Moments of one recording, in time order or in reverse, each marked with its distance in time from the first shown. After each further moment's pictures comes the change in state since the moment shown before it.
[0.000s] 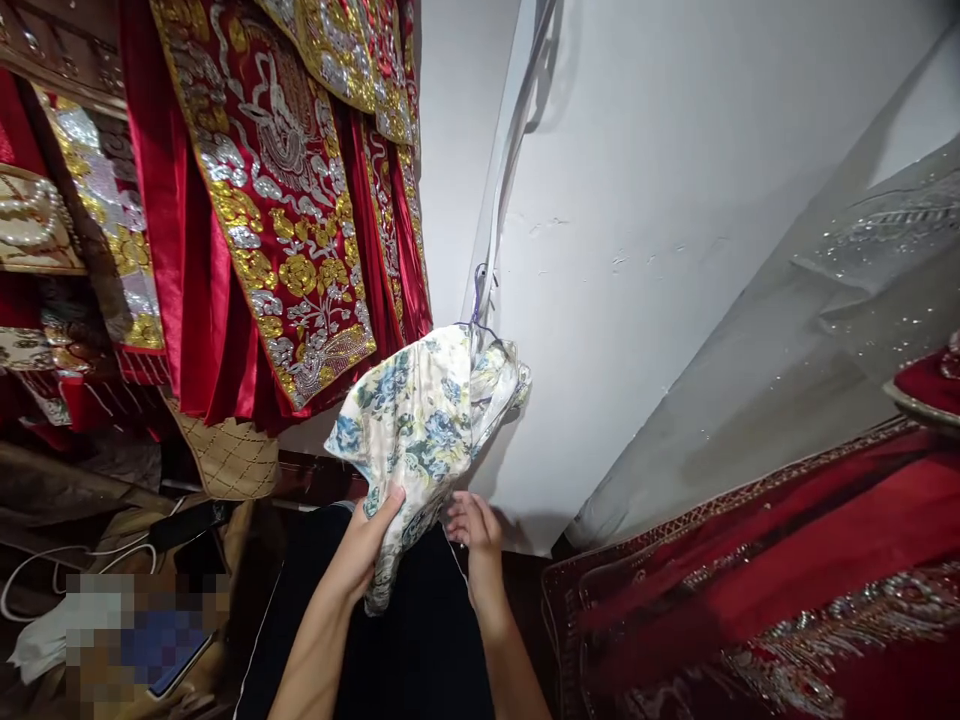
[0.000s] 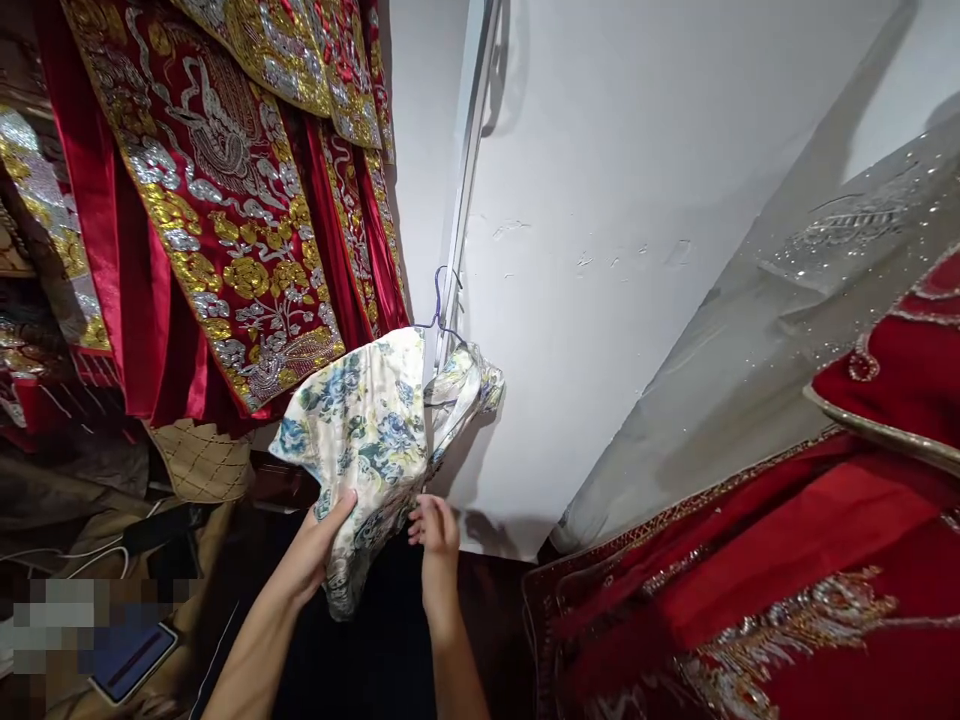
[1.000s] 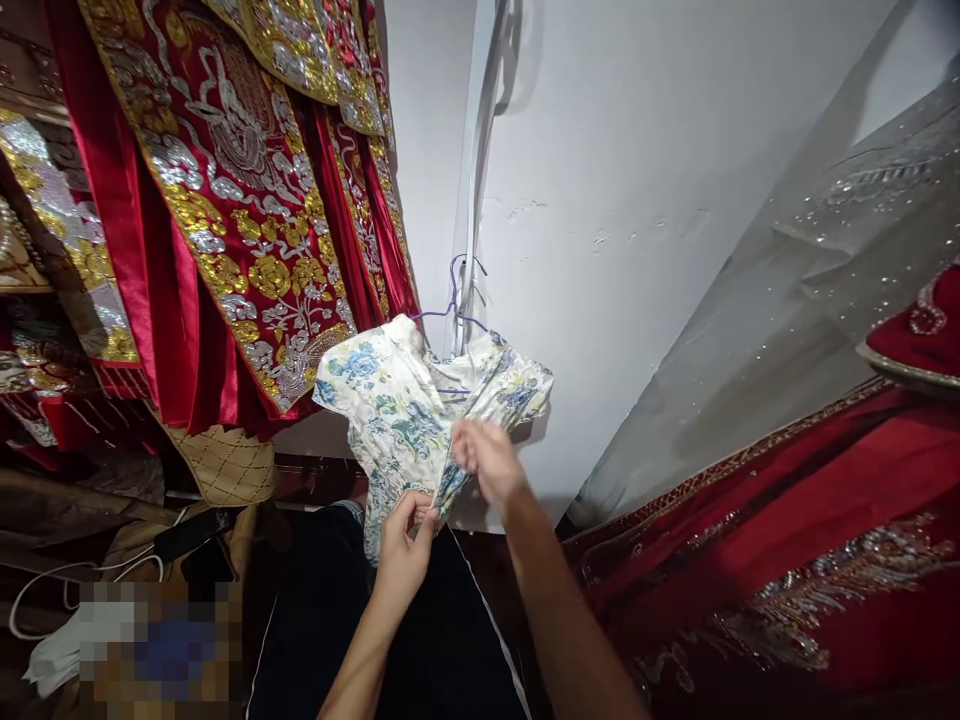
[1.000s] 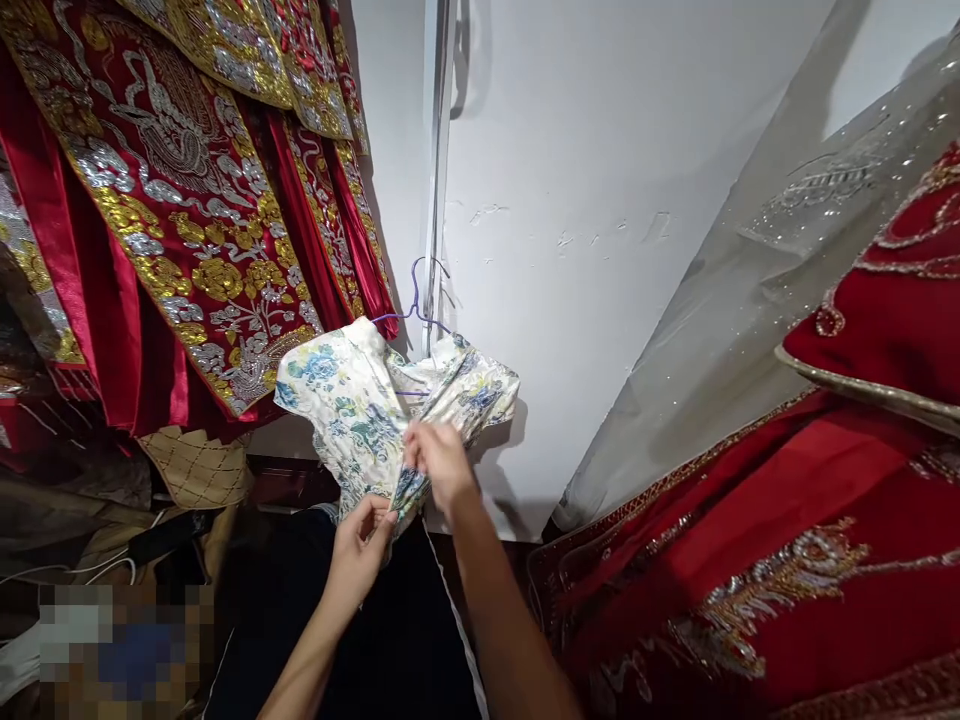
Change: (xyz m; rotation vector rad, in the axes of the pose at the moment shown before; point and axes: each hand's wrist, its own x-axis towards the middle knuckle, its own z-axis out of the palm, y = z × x) left_hand 0.003 -0.053 0.030 0.501 -0.051 0.453; right_hand 0.039 -0.129 0.028 -0.040 -0.349 -0.022
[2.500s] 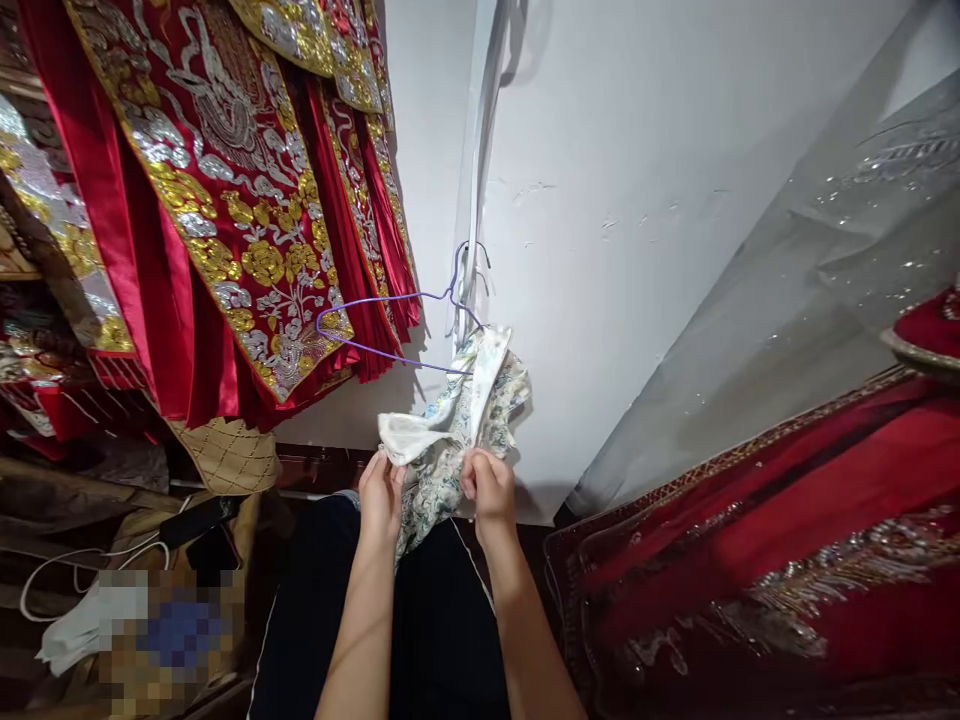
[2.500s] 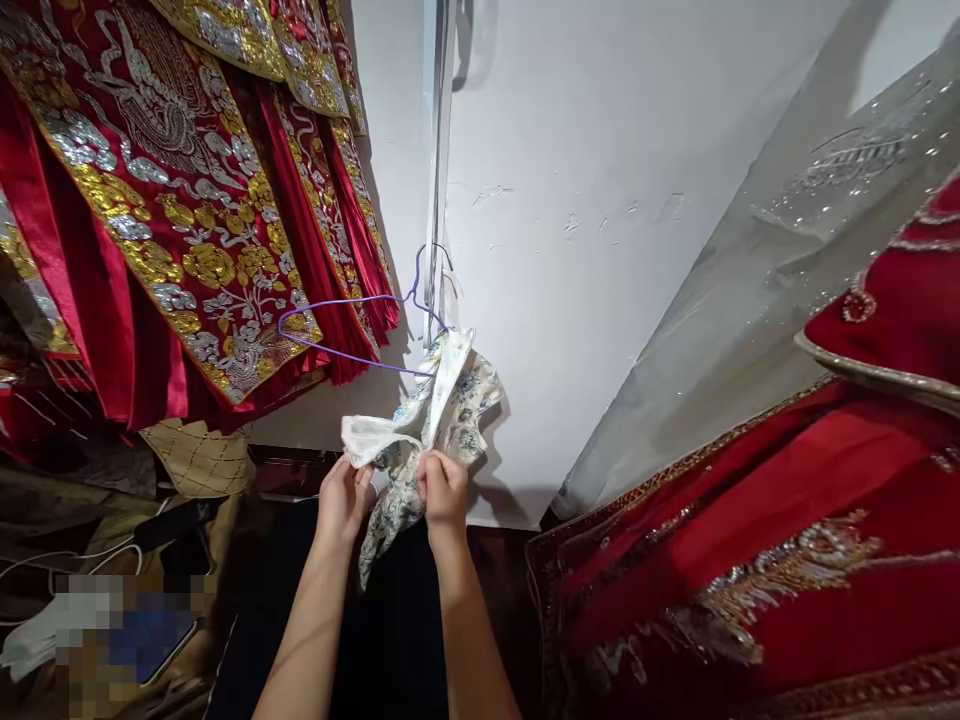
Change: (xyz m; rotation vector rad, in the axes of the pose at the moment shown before) left_hand 0.070 -0.015 -0.015 -0.870 0.547 -0.372; right_hand -0.036 0.068 -0.001 0.056 0.233 -0.068
